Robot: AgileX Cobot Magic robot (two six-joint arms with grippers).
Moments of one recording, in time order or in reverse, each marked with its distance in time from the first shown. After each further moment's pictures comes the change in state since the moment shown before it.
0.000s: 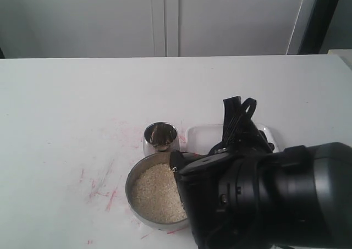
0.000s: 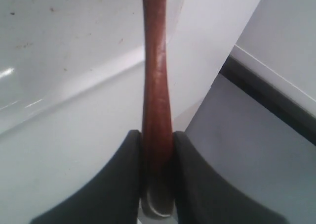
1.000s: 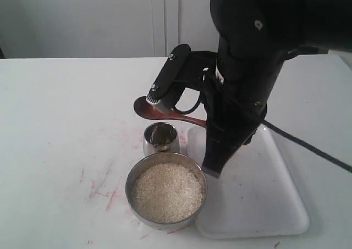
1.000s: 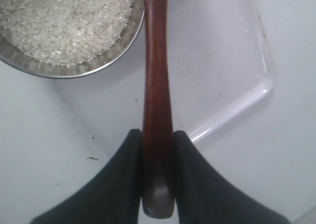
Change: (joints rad) left arm 0.000 0.000 0.000 0.000 0.000 0.000; right arm -0.283 -0.100 -0.437 0.773 0.012 -0.298
